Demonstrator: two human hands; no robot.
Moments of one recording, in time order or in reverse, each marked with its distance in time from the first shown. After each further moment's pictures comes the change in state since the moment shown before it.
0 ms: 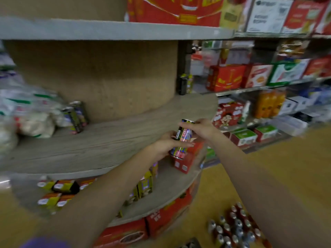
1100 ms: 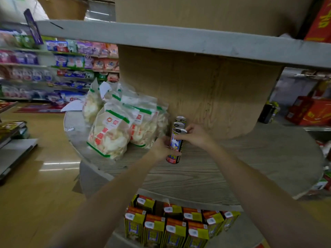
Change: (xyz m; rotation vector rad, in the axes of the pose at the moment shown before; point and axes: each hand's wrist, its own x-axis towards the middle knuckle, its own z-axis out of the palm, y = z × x) left_hand -0.146 -0.025 -0.474 0.234 0.473 0.151; right_hand 0.095 -0.151 0.468 -0.337 -0.136 -0.289
